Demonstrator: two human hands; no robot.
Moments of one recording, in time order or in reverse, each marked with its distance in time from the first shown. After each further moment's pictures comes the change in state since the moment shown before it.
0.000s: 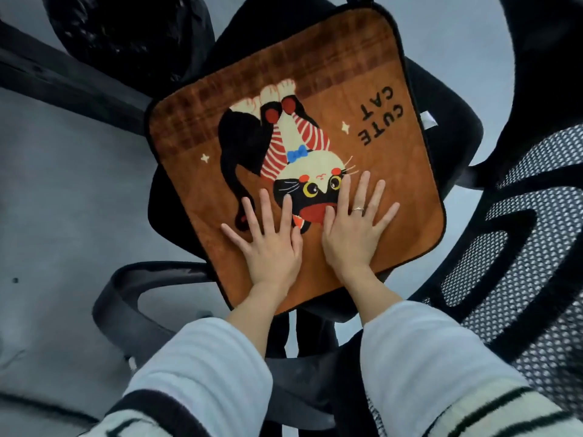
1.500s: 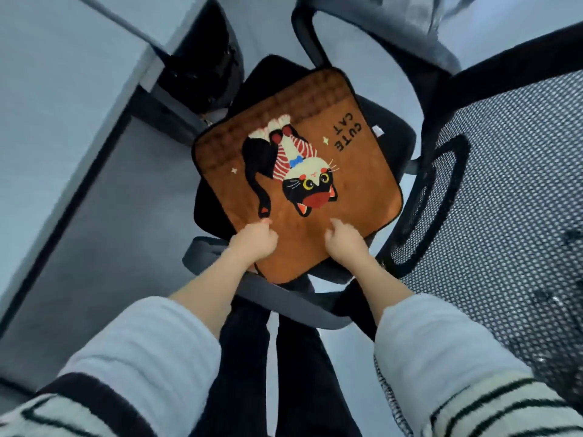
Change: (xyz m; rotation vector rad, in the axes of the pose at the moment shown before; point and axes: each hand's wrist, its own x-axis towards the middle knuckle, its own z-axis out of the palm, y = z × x) left_hand -0.053 -0.032 -0.112 -0.372 -0.594 -0.125; right_hand -0.069 0.026 -0.111 0.273 -0.581 0.001
